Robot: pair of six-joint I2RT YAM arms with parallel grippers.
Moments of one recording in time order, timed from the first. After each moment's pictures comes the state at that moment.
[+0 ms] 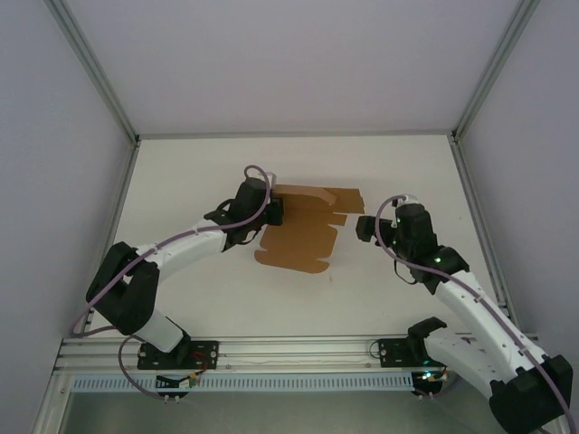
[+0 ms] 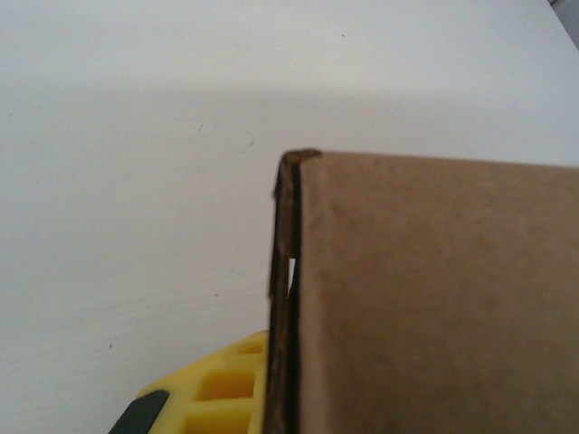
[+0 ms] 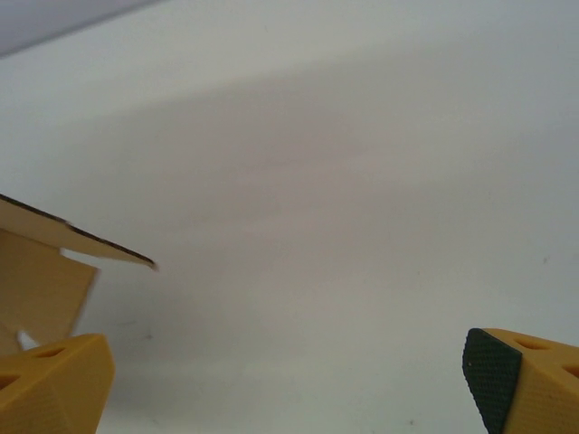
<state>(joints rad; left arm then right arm) -0.62 1.54 0.99 -0.08 -0.07 -0.48 0.41 0.88 0.68 -0.48 0.10 0.44</state>
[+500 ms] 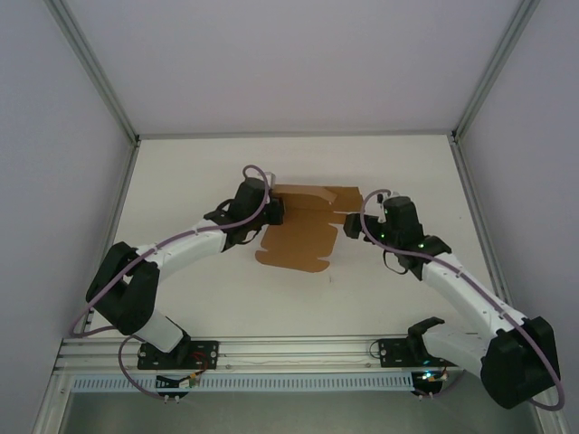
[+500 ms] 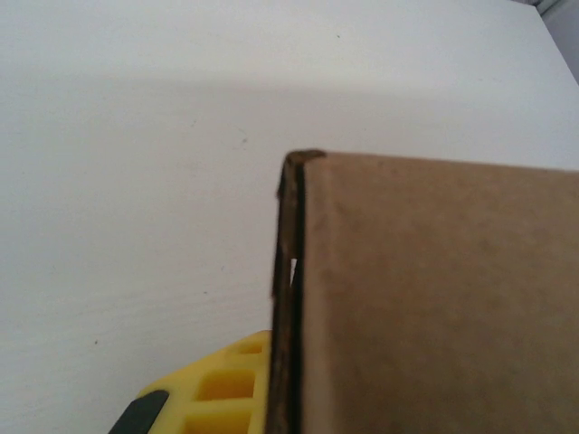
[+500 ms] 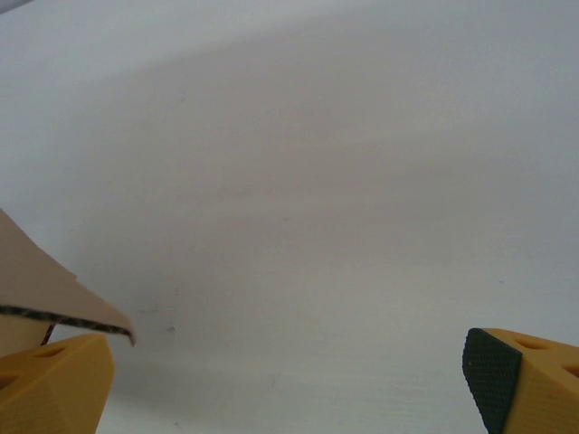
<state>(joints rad) -0.61 1.54 0.98 -0.07 -0.05 -0.52 0.40 1.06 0.68 -0.32 -0.03 0.44</state>
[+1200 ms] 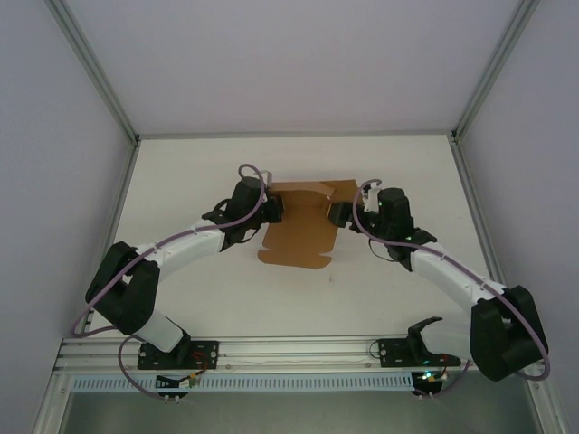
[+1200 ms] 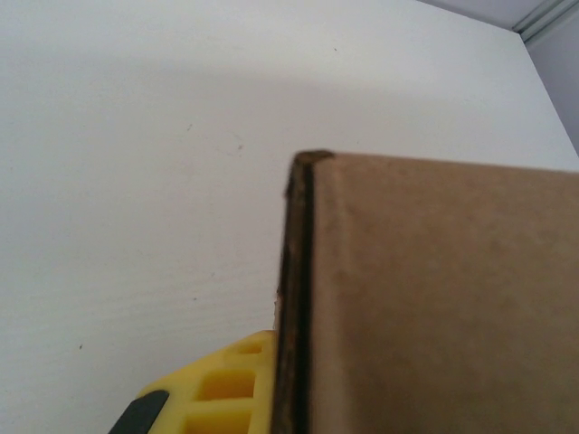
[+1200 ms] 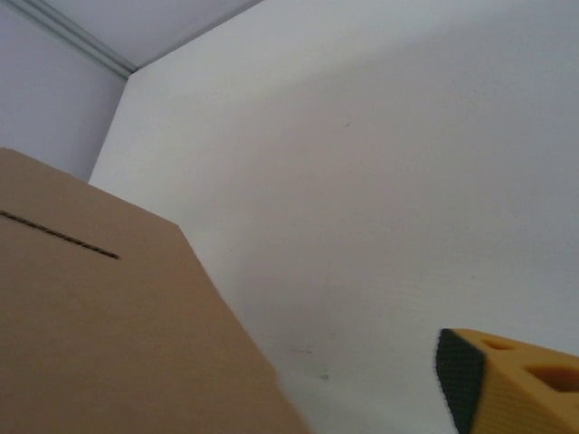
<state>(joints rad) -0.60 1.54 0.97 -0.03 -0.01 -0.58 0.41 1.23 0.67 0.04 -0.31 0.56</state>
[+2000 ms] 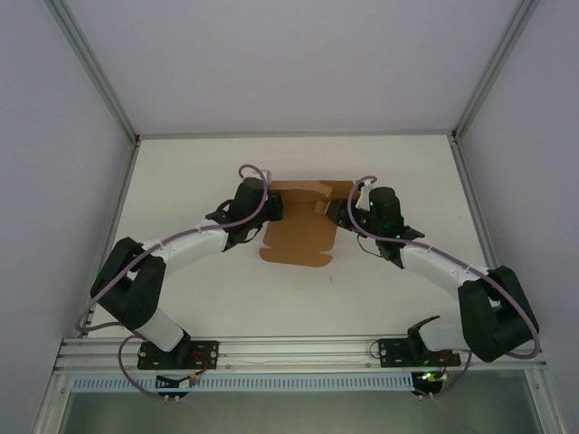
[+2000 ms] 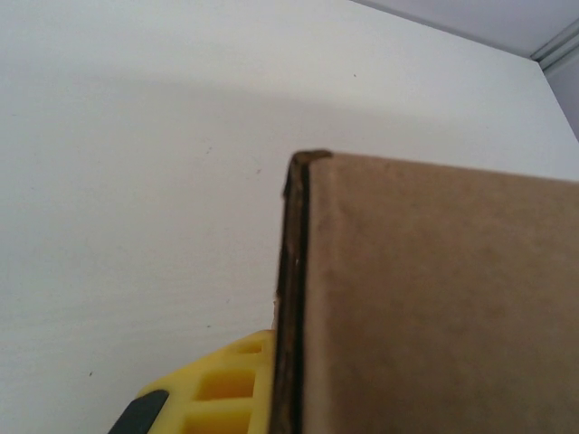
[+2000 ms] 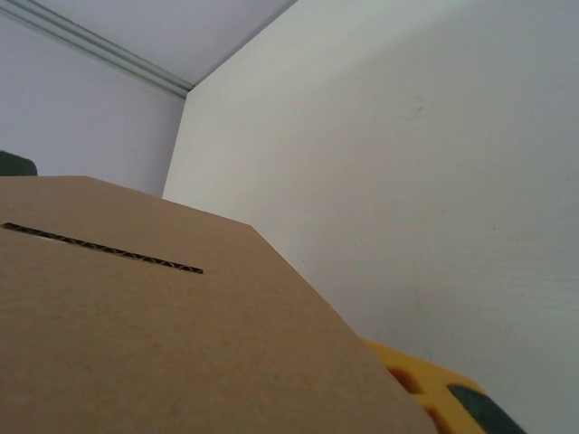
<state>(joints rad) -0.61 1.58 0.96 0.04 -0.08 -0.59 0.45 1.33 0.67 0.23 -0.36 0.78</state>
